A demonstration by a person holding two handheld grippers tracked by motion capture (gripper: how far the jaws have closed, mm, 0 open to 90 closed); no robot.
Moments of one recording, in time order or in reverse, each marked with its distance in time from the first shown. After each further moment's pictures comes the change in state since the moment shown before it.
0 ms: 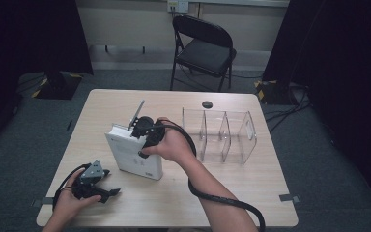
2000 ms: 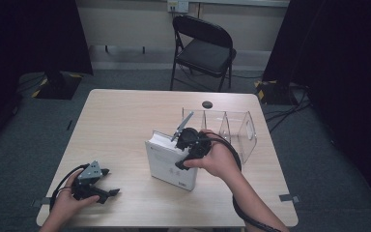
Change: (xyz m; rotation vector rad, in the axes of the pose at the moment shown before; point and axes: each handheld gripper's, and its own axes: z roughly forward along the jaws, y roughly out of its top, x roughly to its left) left arm 0.005 -0.008 0.002 -0.067 -0.023 0.013; right arm 0.000 -0.104 -0.041 -0.008 -0.032 0.078
